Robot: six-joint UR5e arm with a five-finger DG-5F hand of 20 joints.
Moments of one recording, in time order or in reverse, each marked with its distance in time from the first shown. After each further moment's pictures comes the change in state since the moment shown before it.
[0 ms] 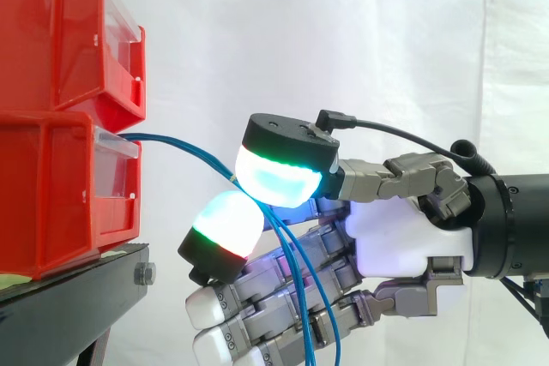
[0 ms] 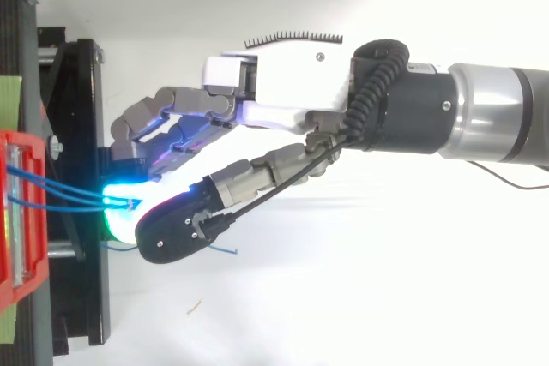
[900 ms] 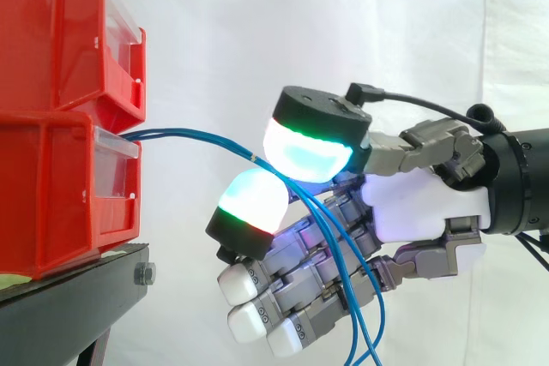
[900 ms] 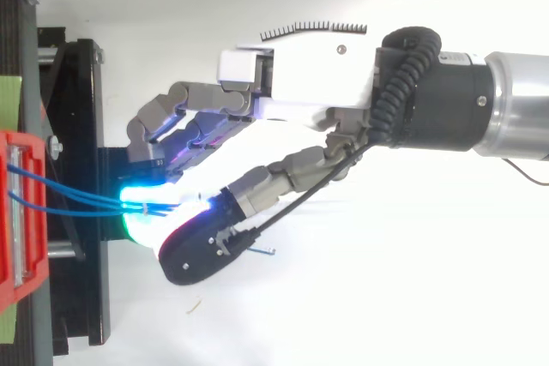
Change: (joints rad) arm 0.000 0.043 0.030 -0.142 0.004 -0.051
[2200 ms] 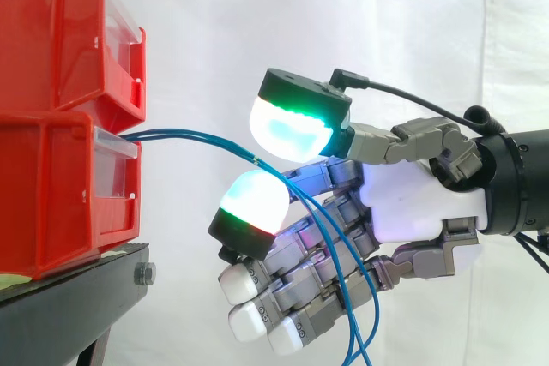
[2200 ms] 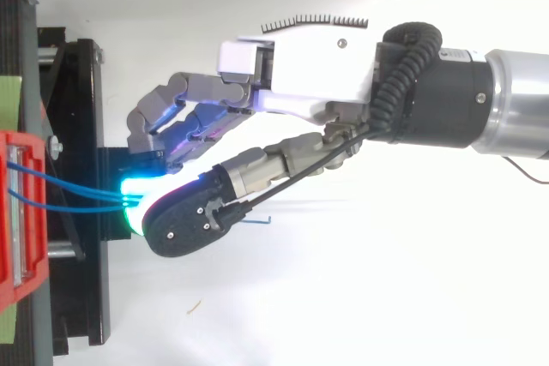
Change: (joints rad) arm 0.000 -0.001 0.000 0.004 0.021 -0.012
